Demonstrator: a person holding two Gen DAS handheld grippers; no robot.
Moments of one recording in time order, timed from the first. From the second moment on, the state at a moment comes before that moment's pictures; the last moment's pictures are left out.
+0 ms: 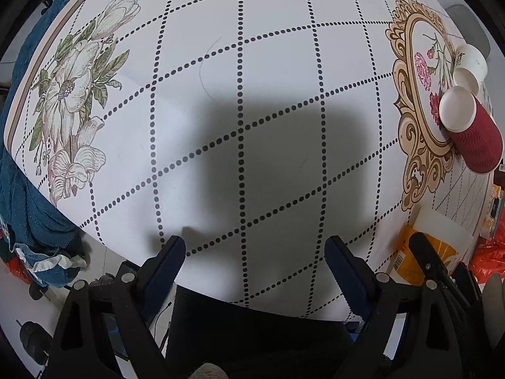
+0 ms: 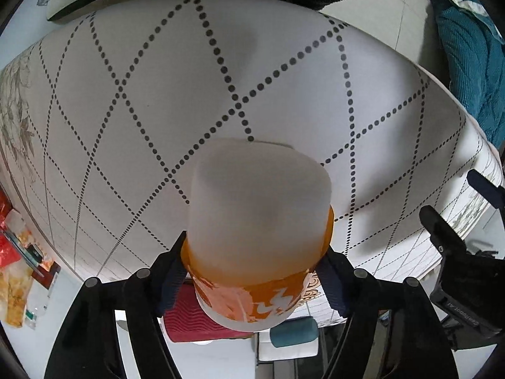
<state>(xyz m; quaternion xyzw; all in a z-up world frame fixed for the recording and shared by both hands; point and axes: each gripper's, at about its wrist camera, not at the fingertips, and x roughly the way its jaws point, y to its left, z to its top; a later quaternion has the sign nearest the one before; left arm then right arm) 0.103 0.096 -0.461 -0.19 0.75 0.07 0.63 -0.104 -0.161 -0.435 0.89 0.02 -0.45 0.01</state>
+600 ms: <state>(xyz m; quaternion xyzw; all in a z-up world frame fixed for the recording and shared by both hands) 0.119 0.105 -0.447 -0.16 0.75 0.07 0.64 -0.081 -0.080 -0.426 0.88 -0.13 -0.44 -0.14</state>
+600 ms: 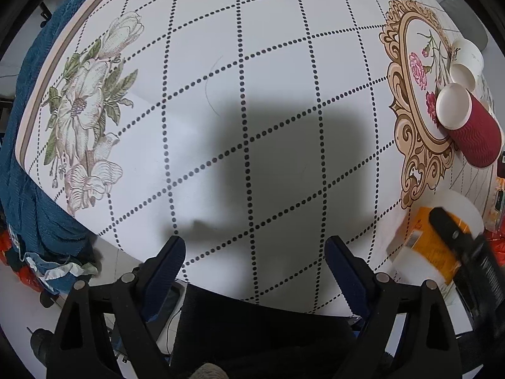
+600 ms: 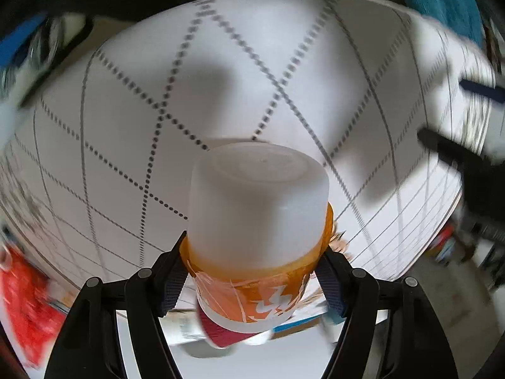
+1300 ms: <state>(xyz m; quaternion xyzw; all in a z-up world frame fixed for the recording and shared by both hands) 0.138 0.116 -0.434 -0.13 0.75 0.06 0.65 0.062 -0.019 -0.440 0.61 -0.62 -0.33 -0.37</state>
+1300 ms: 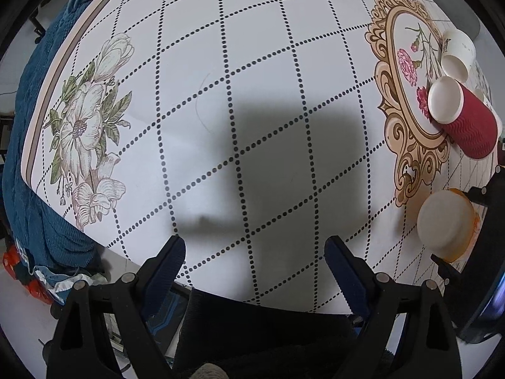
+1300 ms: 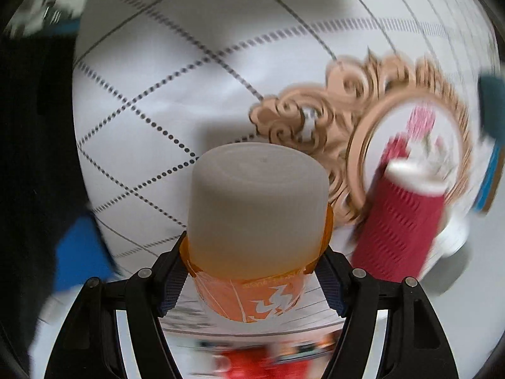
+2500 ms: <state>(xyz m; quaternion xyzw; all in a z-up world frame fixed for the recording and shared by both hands) 0.109 0.041 -0.428 -0.10 0.75 0.04 0.66 0.187 -0.135 -0.484 0.17 -0.88 -0.16 -0.42</state>
